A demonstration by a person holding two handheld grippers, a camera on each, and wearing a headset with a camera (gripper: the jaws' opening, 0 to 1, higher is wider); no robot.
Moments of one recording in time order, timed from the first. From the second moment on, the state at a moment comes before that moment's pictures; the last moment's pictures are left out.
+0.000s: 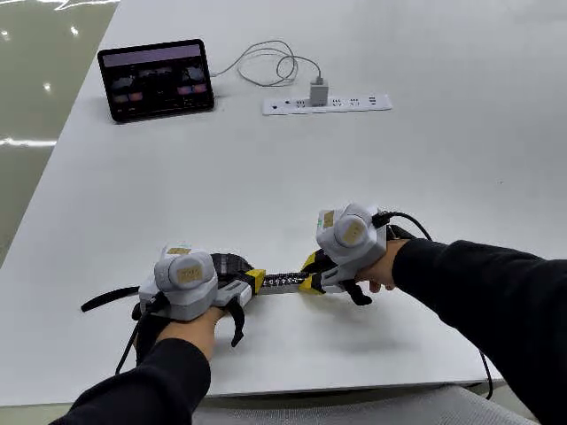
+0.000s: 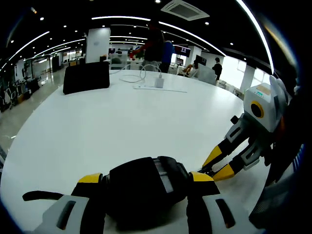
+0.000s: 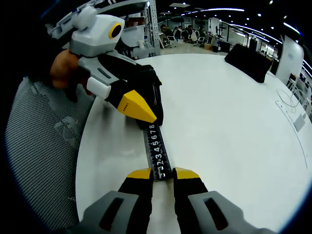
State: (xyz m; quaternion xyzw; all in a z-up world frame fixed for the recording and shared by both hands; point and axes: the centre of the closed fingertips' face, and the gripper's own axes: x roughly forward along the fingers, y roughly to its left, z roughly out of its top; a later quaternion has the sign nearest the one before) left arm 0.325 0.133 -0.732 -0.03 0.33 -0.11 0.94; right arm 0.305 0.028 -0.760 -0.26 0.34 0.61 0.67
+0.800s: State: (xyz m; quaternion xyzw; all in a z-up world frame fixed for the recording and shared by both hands) left arm 0.325 0.134 -0.731 -0.04 0.32 -0.11 0.94; right arm 0.304 0.043 -0.757 -0.24 0.33 0.61 0.68
